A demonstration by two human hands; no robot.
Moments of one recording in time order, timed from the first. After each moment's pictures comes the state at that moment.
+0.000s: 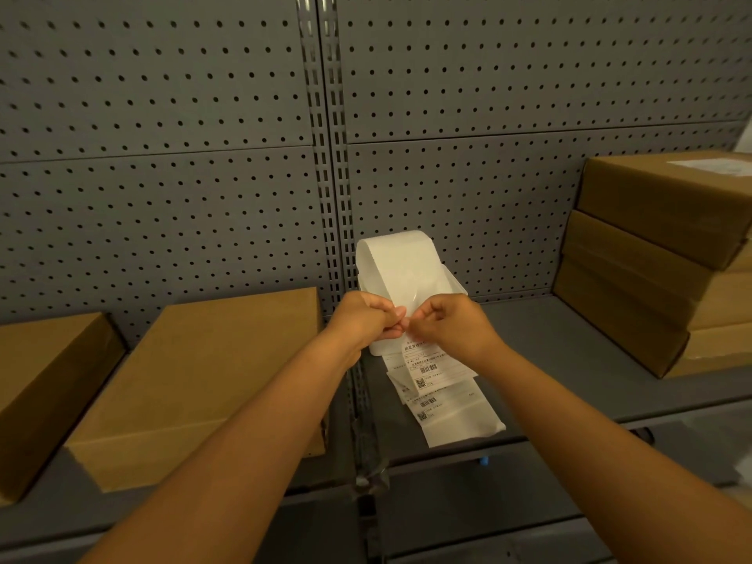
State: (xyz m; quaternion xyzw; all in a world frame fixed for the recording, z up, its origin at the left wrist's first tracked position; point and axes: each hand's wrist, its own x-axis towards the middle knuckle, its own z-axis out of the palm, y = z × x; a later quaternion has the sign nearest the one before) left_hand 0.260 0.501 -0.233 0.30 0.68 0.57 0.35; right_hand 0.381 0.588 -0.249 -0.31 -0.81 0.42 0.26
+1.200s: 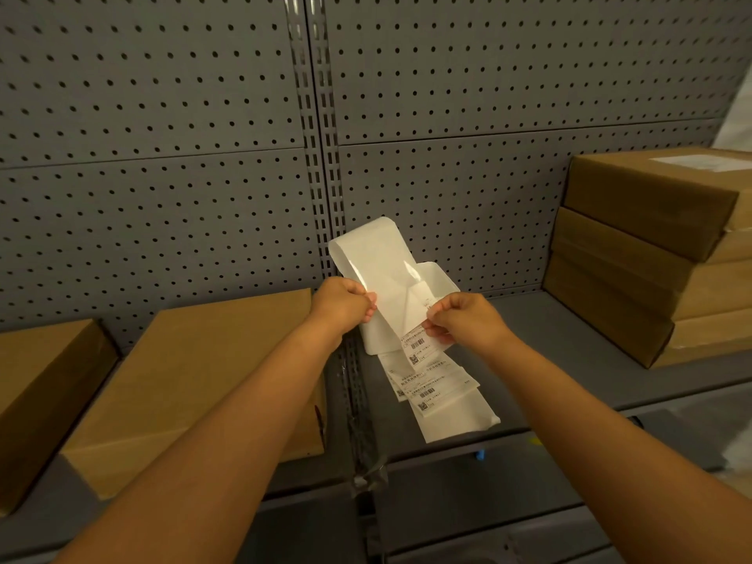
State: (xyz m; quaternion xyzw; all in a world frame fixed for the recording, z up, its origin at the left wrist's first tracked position) left_hand 0.240 0.502 -0.225 0.31 0.74 0.54 0.24; right_hand 0.394 0.601 -0.249 -0.39 -0.70 0.53 0.27
